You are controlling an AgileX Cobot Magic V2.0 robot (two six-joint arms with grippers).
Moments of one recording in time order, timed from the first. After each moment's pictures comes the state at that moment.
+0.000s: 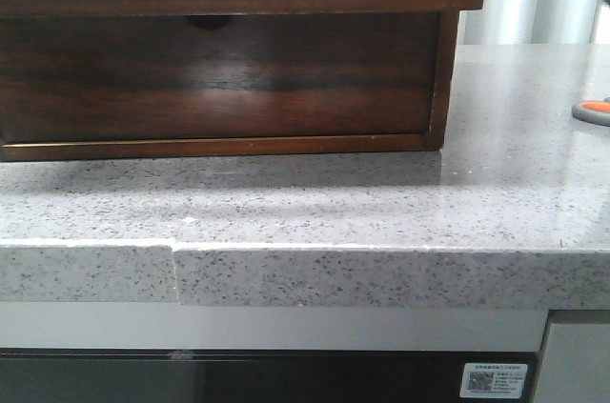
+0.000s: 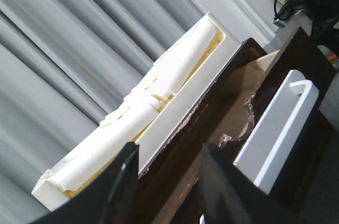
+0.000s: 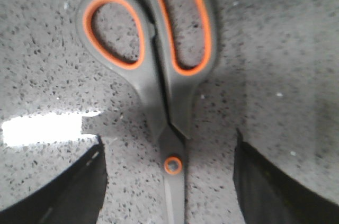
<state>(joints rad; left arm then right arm) -0.76 0.36 -0.49 0.73 0.07 0.11 -0.11 1.64 -1.33 -0.05 1.03 0.05</state>
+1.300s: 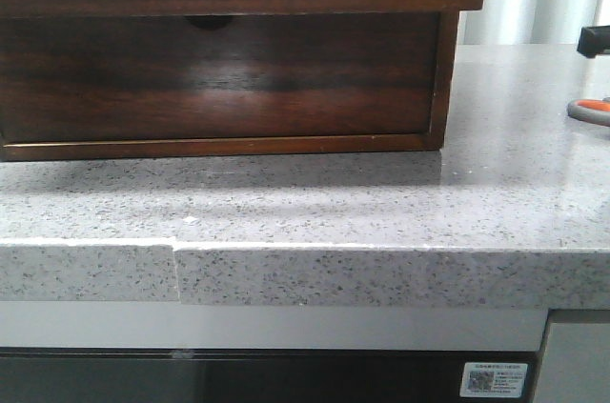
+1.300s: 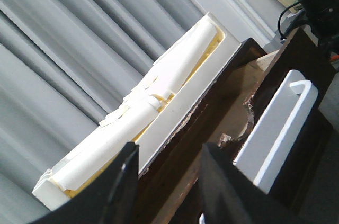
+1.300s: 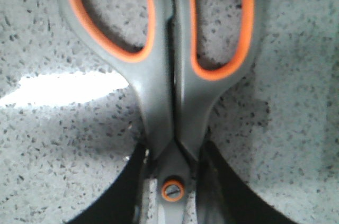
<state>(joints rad) -0.76 0.36 -0.49 0.73 0.07 0.11 -0.11 1.75 -1.36 -0.01 1.08 0.01</state>
